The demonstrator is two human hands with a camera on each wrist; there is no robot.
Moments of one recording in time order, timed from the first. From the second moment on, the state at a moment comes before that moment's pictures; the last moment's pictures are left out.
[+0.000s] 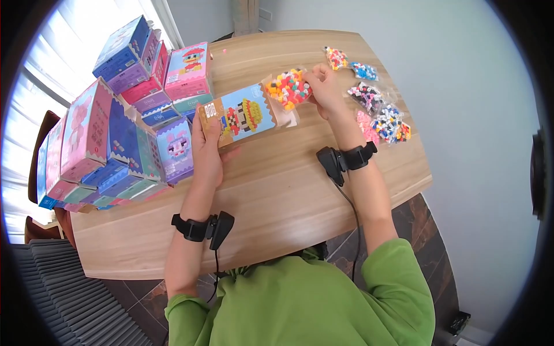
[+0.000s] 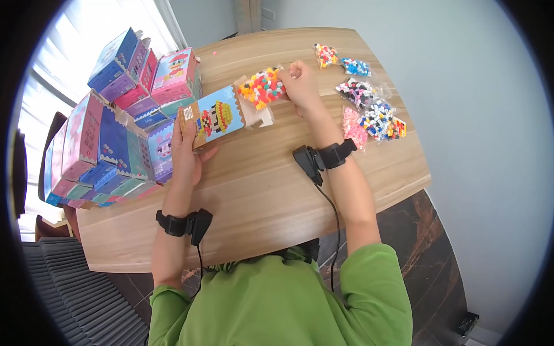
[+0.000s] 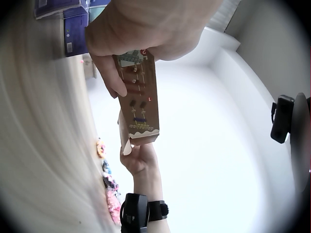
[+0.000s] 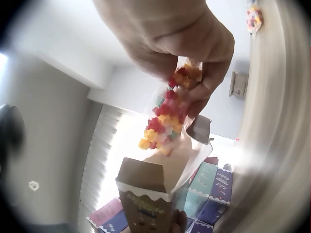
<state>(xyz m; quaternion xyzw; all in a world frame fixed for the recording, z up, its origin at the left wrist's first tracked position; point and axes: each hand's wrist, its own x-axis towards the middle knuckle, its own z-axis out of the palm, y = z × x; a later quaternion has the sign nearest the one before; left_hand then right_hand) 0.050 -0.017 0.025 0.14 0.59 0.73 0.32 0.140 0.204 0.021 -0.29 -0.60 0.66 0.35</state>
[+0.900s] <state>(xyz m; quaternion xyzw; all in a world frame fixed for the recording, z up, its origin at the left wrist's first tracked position) 0.055 -0.013 0.020 0.16 0.58 0.75 0.27 0.134 0.119 0.034 -0.11 -0.74 0.54 0.38</state>
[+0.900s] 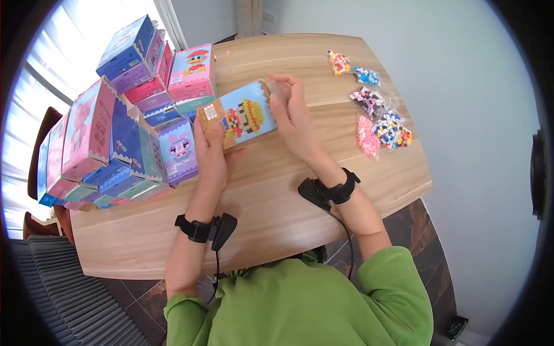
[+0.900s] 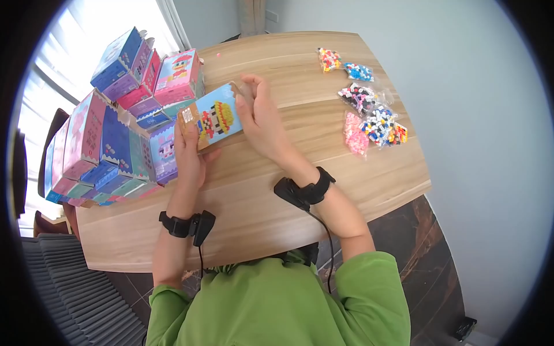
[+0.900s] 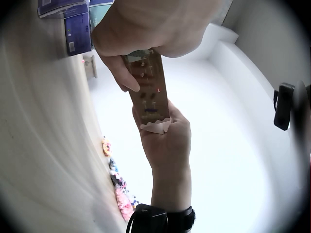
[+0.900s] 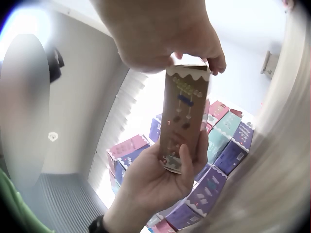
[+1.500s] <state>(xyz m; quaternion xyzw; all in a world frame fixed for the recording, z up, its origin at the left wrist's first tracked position) 0.059 -0.020 0.013 0.12 0.57 0.77 0.26 0.137 0.122 0.028 -0.09 -0.72 0.65 0.22</state>
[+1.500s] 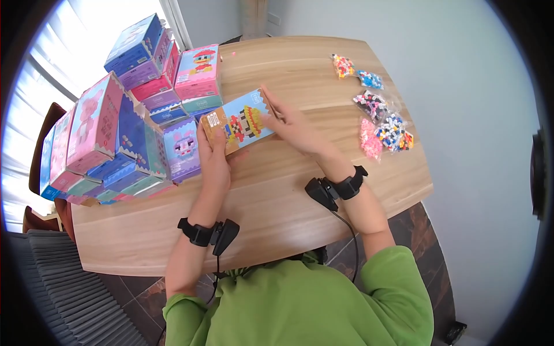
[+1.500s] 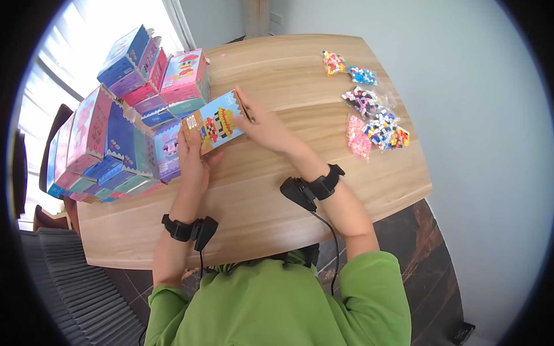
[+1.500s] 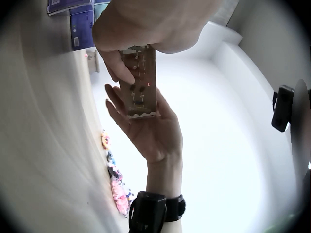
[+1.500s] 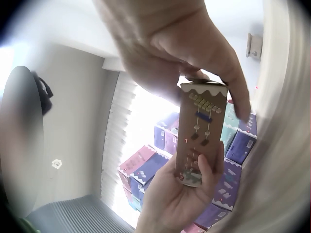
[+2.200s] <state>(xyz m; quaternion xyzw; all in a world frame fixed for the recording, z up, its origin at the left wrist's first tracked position) 0.037 -0.094 0.034 0.10 0.48 0.79 0.38 0.096 0.096 0.035 -0.12 -0.64 0.74 0.15</state>
